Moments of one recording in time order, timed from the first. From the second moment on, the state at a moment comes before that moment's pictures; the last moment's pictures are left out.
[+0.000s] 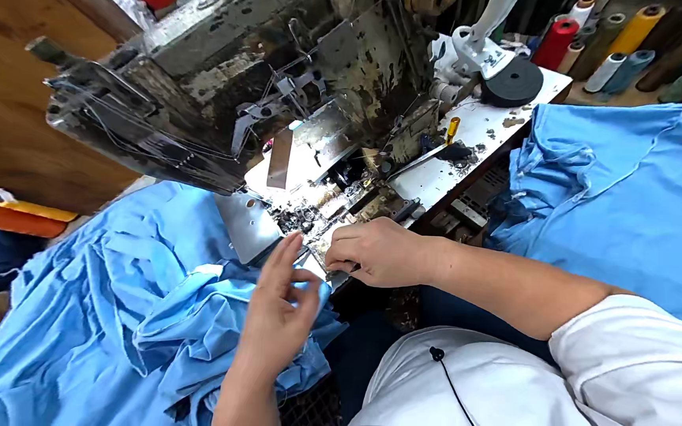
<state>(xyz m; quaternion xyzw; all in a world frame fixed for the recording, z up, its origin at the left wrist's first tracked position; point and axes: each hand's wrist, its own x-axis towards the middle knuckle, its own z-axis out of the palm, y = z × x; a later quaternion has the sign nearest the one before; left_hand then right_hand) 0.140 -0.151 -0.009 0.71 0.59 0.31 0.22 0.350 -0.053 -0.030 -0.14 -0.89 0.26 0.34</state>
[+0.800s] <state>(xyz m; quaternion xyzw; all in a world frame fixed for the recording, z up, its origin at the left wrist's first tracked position) 0.151 -0.121 -0.022 0.78 0.52 0.35 0.07 0.356 -0.037 -0.024 -0.29 -0.60 0.72 0.19</state>
